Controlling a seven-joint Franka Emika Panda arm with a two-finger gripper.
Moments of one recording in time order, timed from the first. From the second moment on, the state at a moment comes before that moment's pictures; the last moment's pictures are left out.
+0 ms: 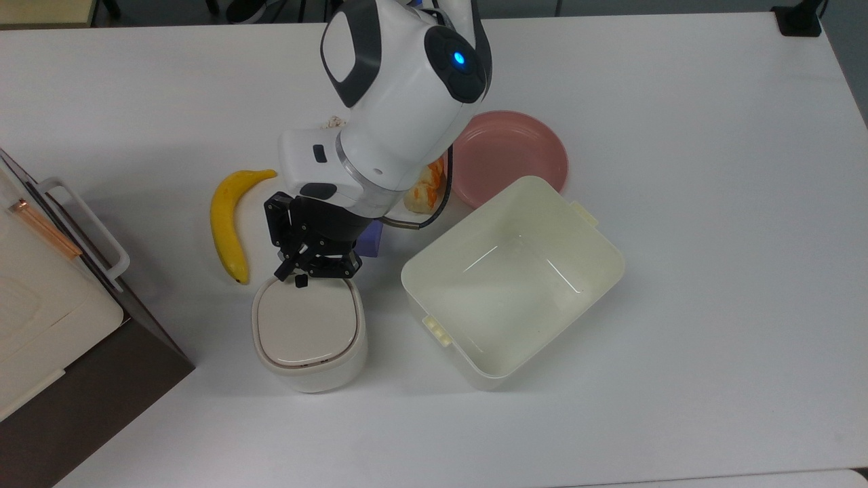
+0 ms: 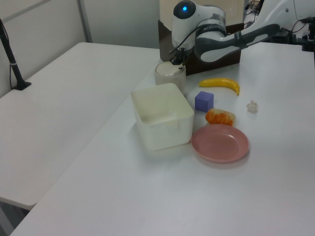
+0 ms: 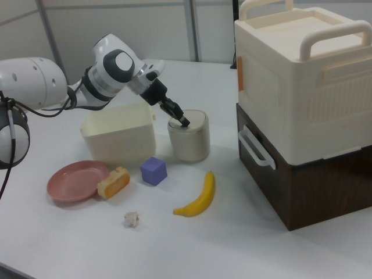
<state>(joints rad) 0.14 0.60 -0.10 -1.29 -0.64 2.05 0.85</state>
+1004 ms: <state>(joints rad) 0.15 0.62 -0.08 -1.30 -0.76 2.05 0.94</state>
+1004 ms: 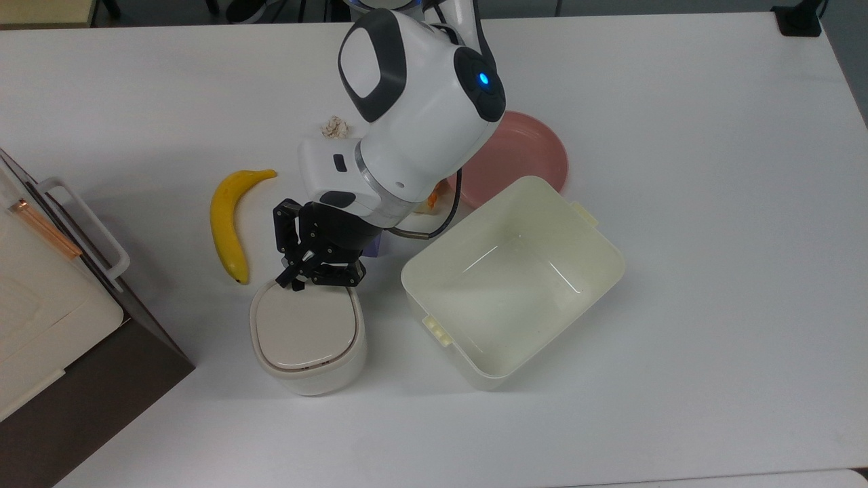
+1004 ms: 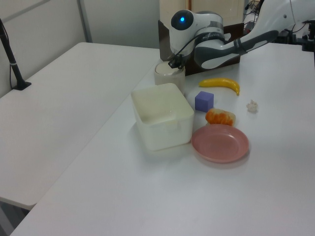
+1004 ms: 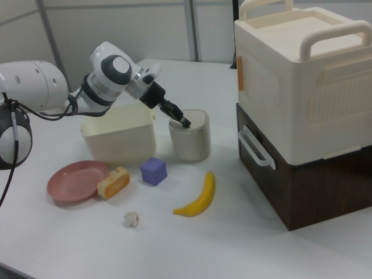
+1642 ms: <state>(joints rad) 0.11 0.61 -0.08 -1.23 -0.62 2.08 0.97</state>
